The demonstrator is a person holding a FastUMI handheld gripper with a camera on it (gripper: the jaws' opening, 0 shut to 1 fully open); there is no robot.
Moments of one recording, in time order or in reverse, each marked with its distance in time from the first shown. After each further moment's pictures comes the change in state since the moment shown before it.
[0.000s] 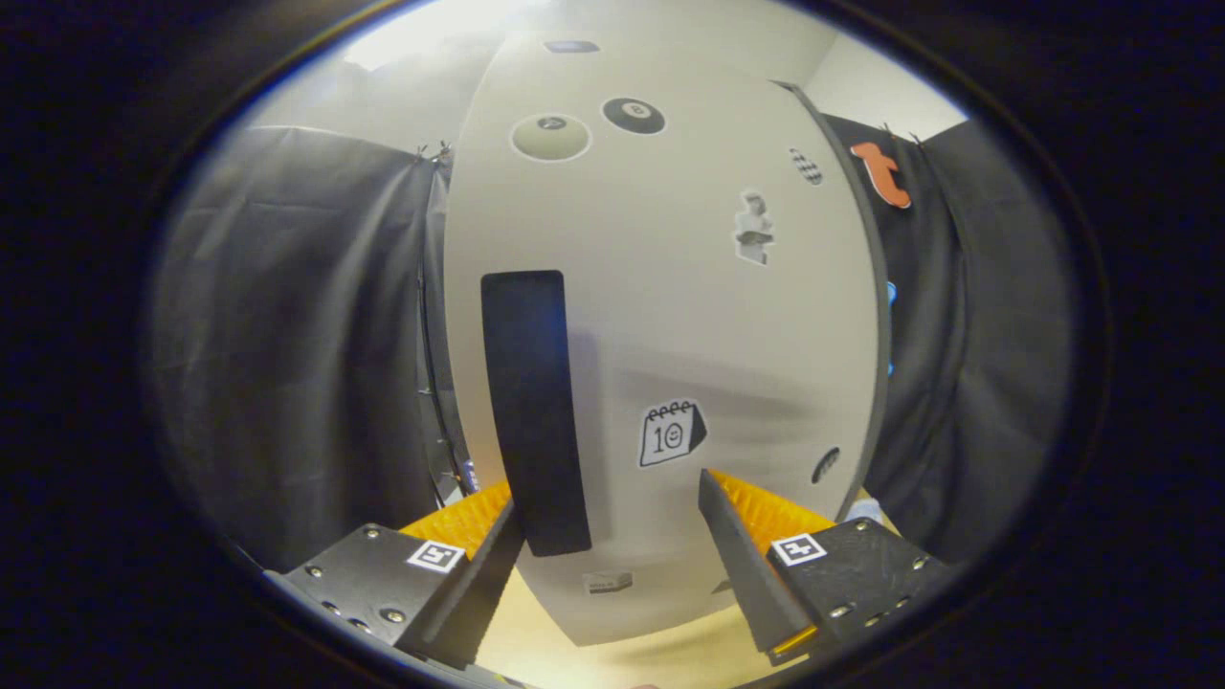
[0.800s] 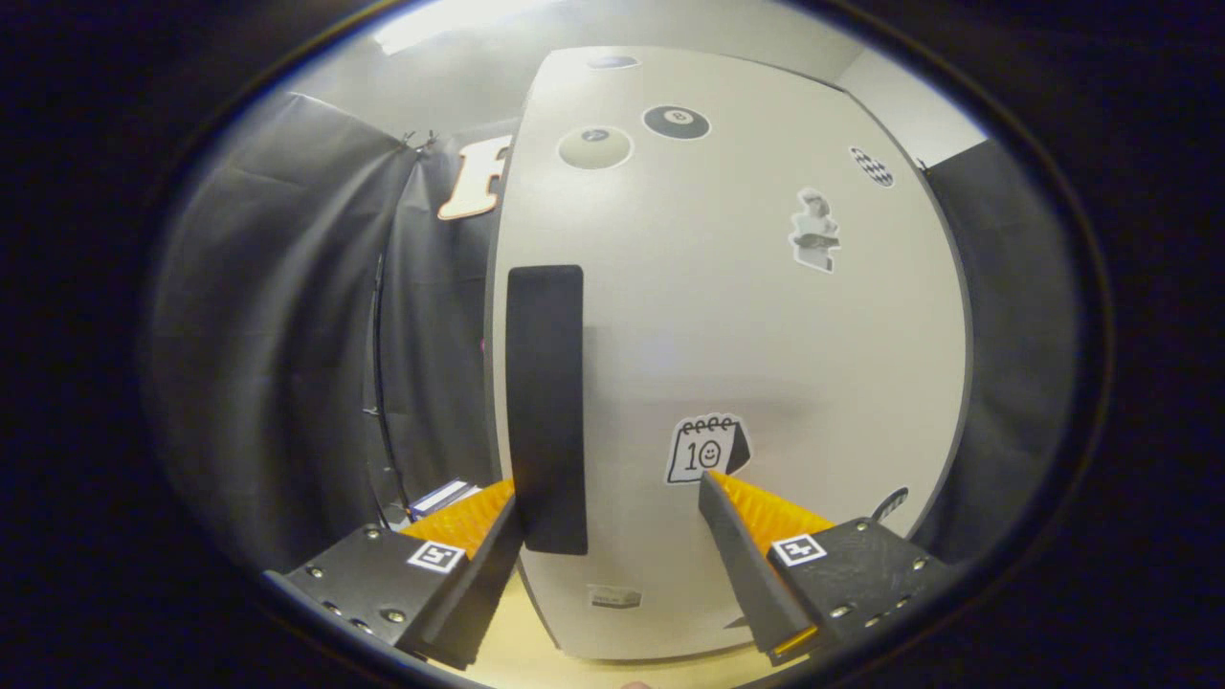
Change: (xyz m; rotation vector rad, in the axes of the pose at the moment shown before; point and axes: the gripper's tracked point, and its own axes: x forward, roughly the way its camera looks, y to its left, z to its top) arm 0.122 0.024 0.004 -0.040 -0.110 -0.131
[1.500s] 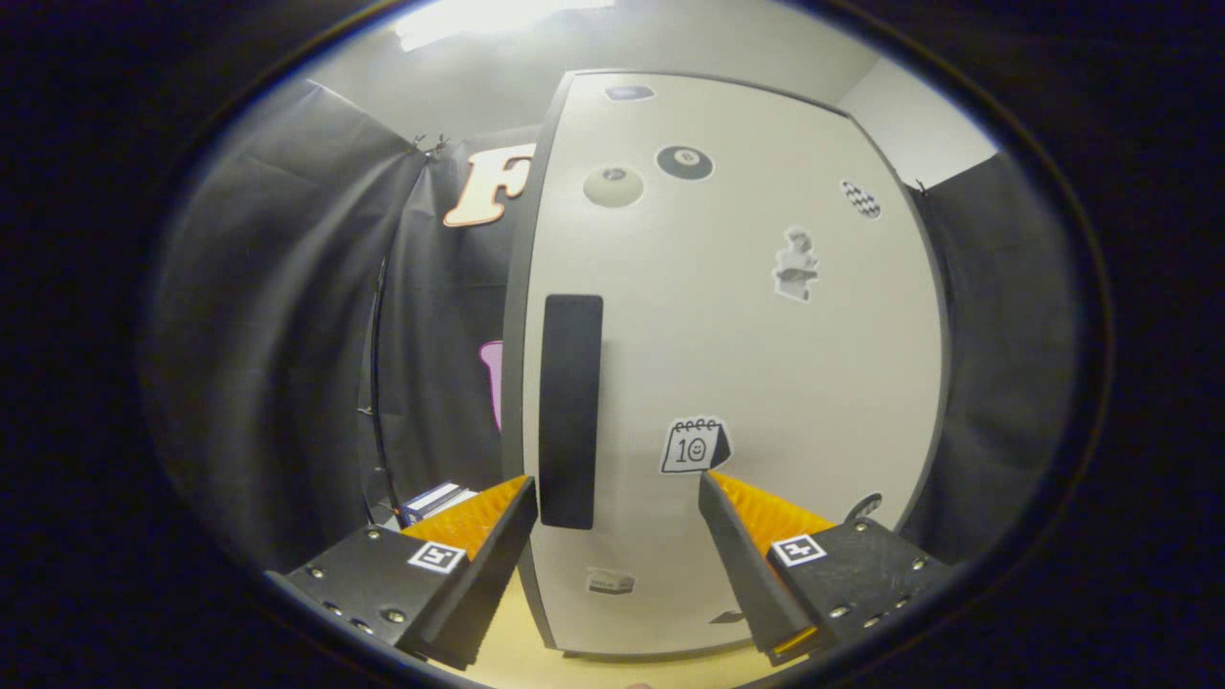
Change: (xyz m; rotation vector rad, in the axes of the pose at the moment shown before) arm -0.043 -0.002 0.011 -0.054 -0.051 -0.026
